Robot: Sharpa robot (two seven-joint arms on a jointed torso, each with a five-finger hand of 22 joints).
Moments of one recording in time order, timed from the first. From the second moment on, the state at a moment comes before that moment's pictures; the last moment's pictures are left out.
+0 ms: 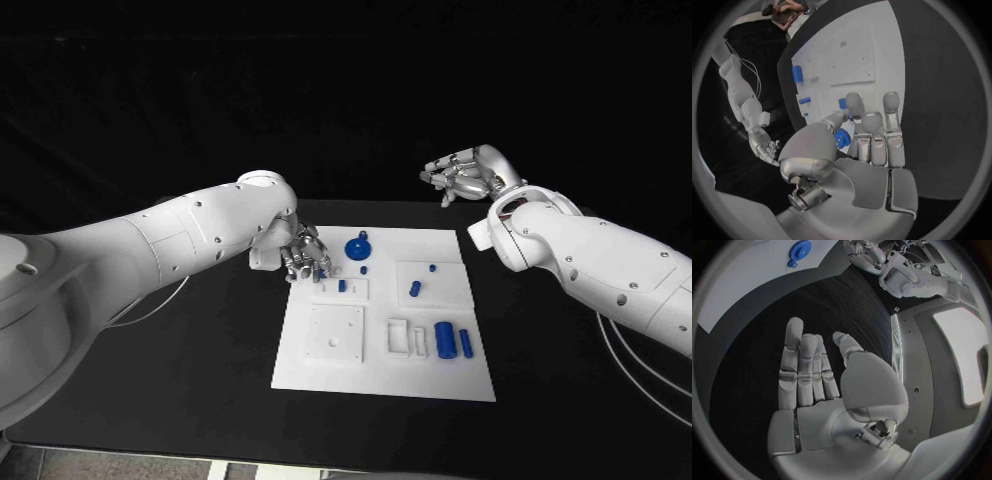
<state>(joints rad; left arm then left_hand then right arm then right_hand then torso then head) 1.40 -0.32 -0.20 0.84 -0.84 0.51 -0.49 0.96 0.07 0.47 -0.08 0.34 0.94 0.04 0.56 0.85 1.43 -0.08 0.76 0.41 1.34 -0.12 1.27 0.53 0.02 1.24 -0.13 0.51 1.31 1.06 -0.68 0.32 1.18 -0.99 -0.46 0.08 1.24 -0.08 0.11 -0.03 0.52 1.10 0.10 0.07 0.06 1.11 0.01 0.73 0.50 1.30 -0.05 0.78 0.82 0.10 1.46 -0.07 0.18 0.84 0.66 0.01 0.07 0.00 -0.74</state>
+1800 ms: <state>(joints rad) 1.38 -0.23 -0.21 0.75 -0.93 0.63 -0.54 1.01 0.07 0.49 -0.09 0.17 0.97 0.02 0.44 1.01 1.43 -0.08 0.75 0.47 1.35 -0.13 1.23 0.60 0.04 1.25 -0.14 0.50 1.31 1.06 -0.67 0.32 1.18 -0.99 -0.45 0.08 1.23 -0.09 0.12 -0.02 0.55 1.10 0.10 0.07 0.06 1.11 0.00 0.73 0.50 1.30 -0.05 0.78 0.82 0.10 1.46 -0.07 0.18 0.84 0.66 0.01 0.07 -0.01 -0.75</state>
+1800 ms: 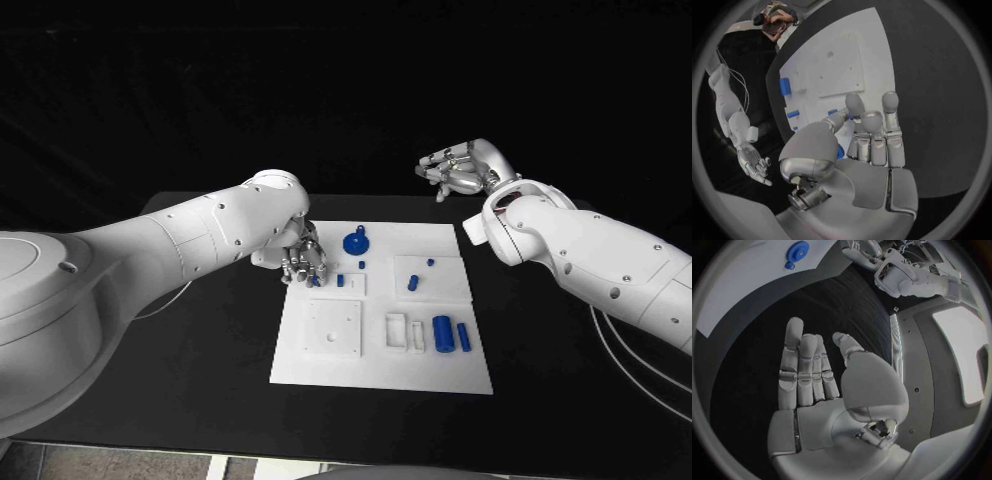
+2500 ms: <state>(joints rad) 1.38 -0.22 -0.21 0.72 -0.93 0.63 -0.53 1.02 0.07 0.49 -0.09 0.16 0.98 0.03 0.43 1.01 1.43 -0.08 0.75 0.47 1.35 -0.13 1.23 0.61 0.04 1.25 -0.14 0.50 1.31 1.06 -0.67 0.32 1.18 -0.99 -0.45 0.08 1.23 -0.09 0.12 -0.02 0.55 1.10 0.10 0.07 0.06 1.11 0.00 0.73 0.50 1.30 -0.05 0.78 0.82 0.10 1.46 -0.07 0.18 0.84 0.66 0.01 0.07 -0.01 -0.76</state>
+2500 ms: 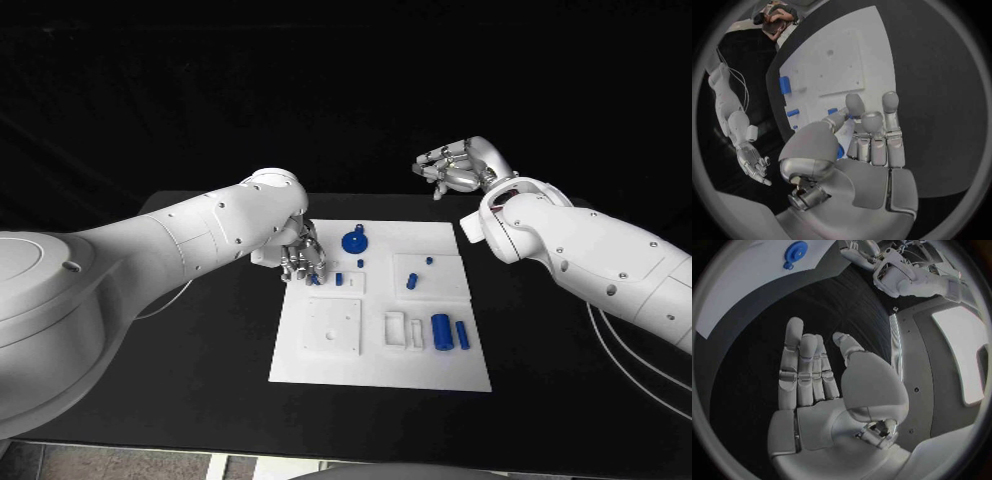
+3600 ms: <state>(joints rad) 1.37 -0.25 -0.21 0.78 -0.95 0.57 -0.50 1.03 0.06 0.48 -0.09 0.18 0.99 0.03 0.43 1.00 1.44 -0.08 0.76 0.47 1.35 -0.13 1.24 0.62 0.04 1.25 -0.14 0.50 1.31 1.06 -0.67 0.32 1.18 -0.99 -0.45 0.08 1.23 -0.09 0.12 -0.02 0.55 1.10 0.10 0.07 0.06 1.11 0.00 0.73 0.50 1.30 -0.05 0.78 0.82 0.10 1.46 -0.07 0.18 0.84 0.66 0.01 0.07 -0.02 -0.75</state>
